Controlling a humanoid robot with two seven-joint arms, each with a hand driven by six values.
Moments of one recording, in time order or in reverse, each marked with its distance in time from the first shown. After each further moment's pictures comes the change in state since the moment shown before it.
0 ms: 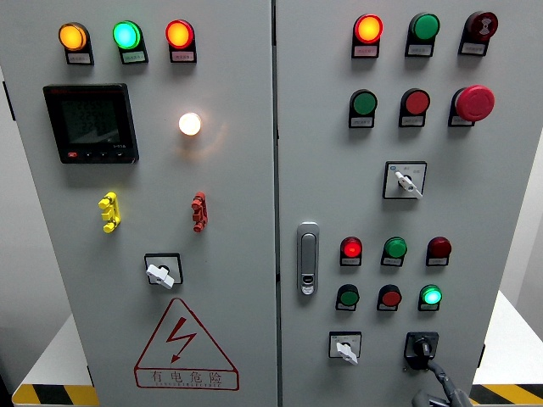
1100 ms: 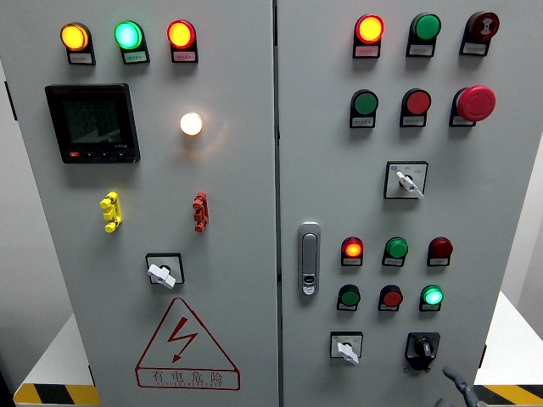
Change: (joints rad) left arm 0.001 0.001 0.000 0.000 0.000 0.000 0.000; right arm -0.131 0.000 0.020 0.153 -0.014 0.000 0.003
